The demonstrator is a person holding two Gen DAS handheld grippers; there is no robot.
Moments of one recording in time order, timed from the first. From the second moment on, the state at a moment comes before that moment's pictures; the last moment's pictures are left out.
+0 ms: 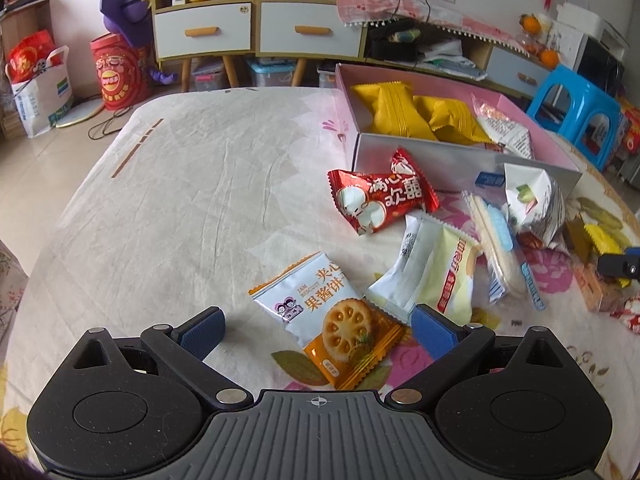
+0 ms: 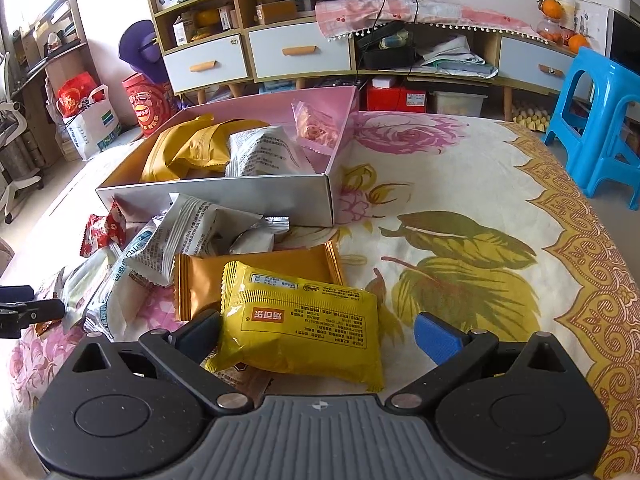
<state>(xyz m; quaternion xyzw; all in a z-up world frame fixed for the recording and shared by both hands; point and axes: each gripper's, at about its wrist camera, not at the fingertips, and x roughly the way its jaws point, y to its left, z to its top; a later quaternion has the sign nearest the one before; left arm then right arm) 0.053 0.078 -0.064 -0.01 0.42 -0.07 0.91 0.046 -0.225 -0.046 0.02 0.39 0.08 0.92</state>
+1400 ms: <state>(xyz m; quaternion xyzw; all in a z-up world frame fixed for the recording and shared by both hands) 0.066 0.093 -0.058 -0.02 0.40 0.04 0.92 0.054 -0.229 -0.044 0.09 0.41 0.09 0.90</state>
